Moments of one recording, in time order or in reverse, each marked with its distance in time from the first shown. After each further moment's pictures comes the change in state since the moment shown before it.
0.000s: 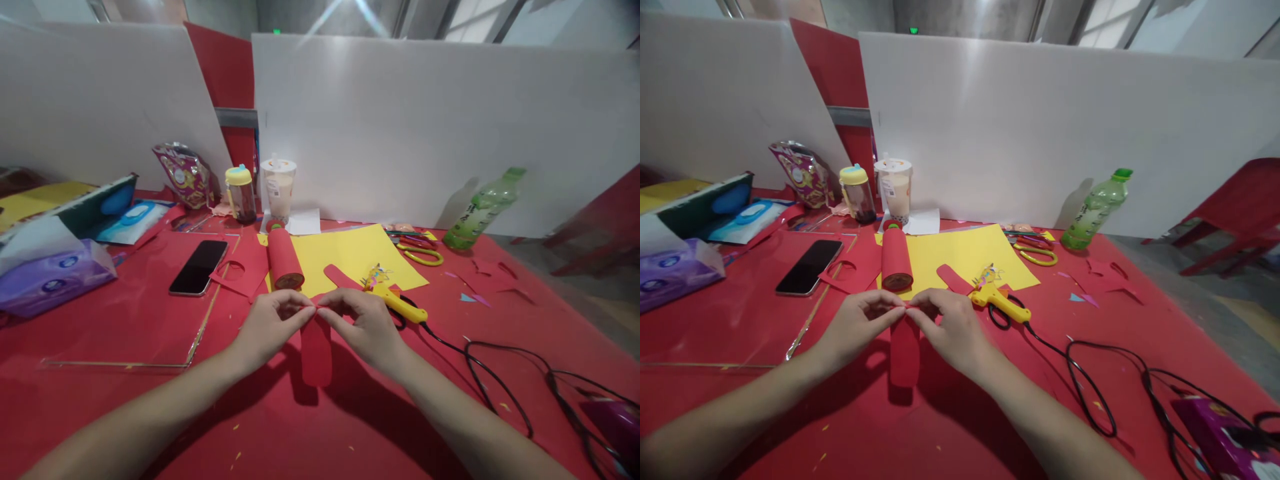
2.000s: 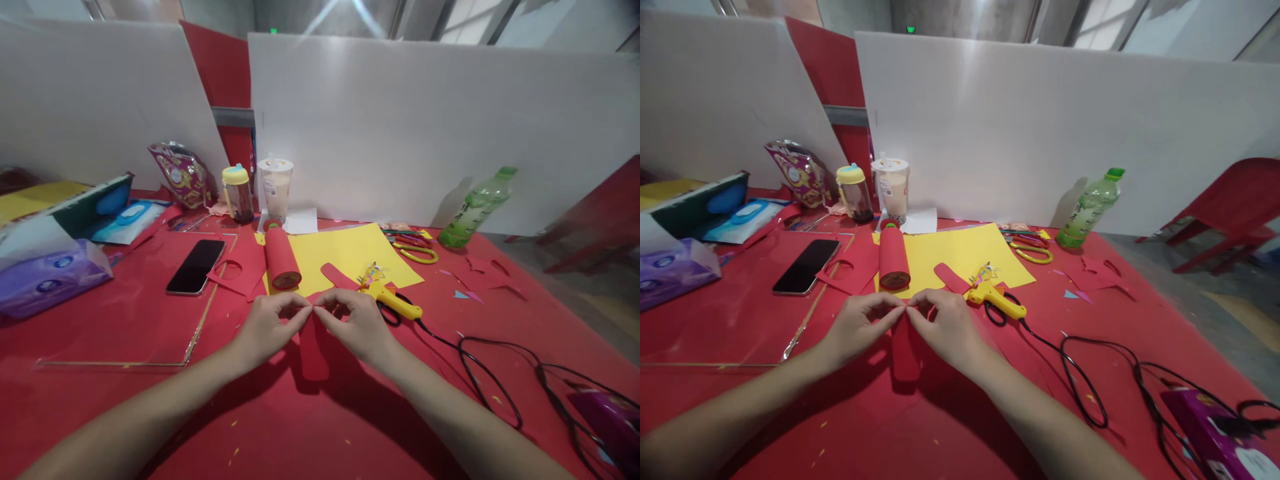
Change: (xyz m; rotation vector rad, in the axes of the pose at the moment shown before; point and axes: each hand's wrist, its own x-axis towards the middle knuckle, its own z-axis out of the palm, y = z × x) left_hand 0.001 -0.012 0.001 0.287 -0.020 0.259; right_hand -0.001 0.003 0.008 0.022 -0.020 0.153
